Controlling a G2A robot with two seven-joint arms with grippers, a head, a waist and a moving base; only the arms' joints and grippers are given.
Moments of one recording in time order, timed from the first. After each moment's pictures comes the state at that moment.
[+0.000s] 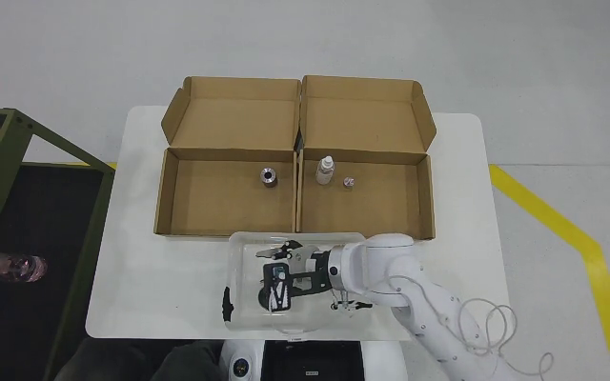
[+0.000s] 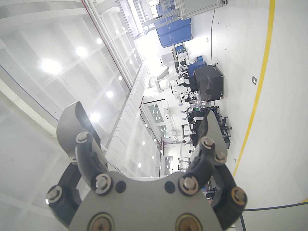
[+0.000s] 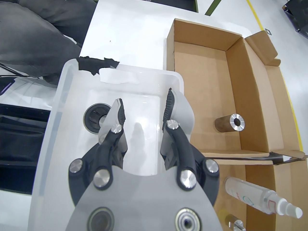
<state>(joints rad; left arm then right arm) -0.19 -0.18 -0.57 -1.44 2.04 -0.23 0.13 -1.16 -1.30 0.91 -1.92 -1.41 -0.94 0.57</state>
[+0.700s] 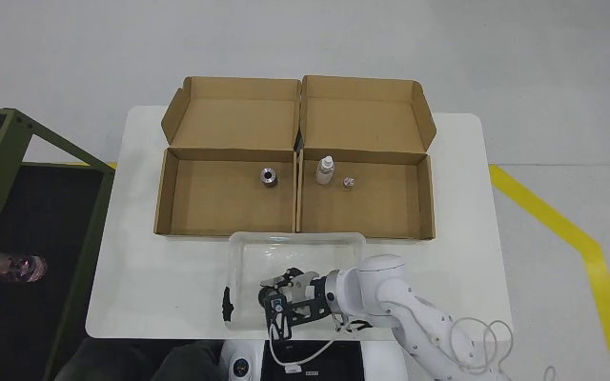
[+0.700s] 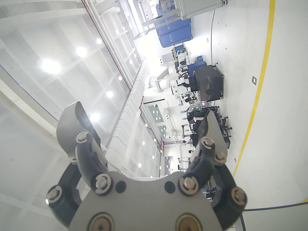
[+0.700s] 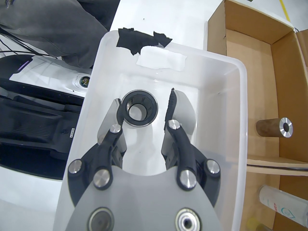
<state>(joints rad) -0.19 -0.18 -0.57 -1.44 2.04 -0.23 0.13 -1.23 -1.27 0.85 -1.91 -1.51 -0.98 0.55</state>
